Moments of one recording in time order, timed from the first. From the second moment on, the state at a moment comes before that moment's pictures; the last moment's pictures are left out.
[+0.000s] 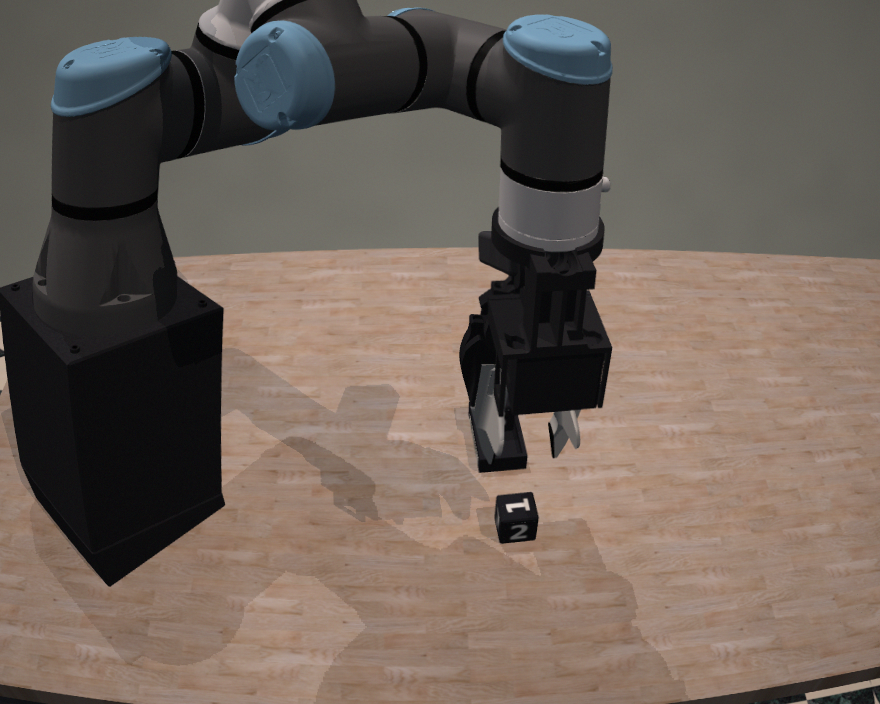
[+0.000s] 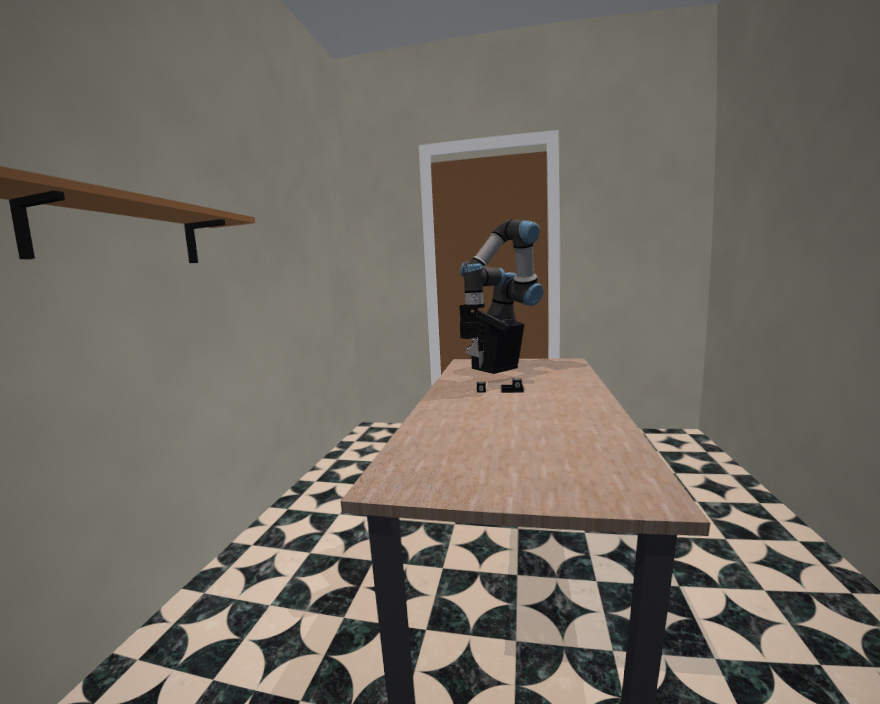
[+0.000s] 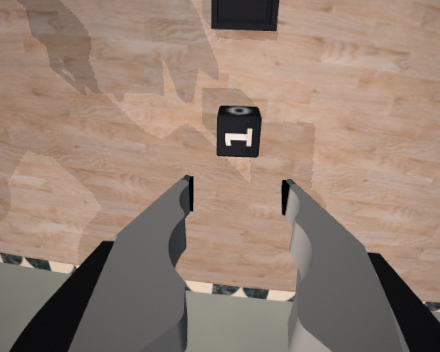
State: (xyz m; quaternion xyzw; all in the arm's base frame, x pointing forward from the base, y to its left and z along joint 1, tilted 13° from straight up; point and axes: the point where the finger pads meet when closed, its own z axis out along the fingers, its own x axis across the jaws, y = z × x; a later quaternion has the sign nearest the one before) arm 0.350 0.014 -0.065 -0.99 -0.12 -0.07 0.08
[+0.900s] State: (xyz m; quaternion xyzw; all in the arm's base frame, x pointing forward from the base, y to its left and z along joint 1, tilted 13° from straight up) arm 0.351 0.017 -0.079 -0.99 -0.12 -0.07 0.08
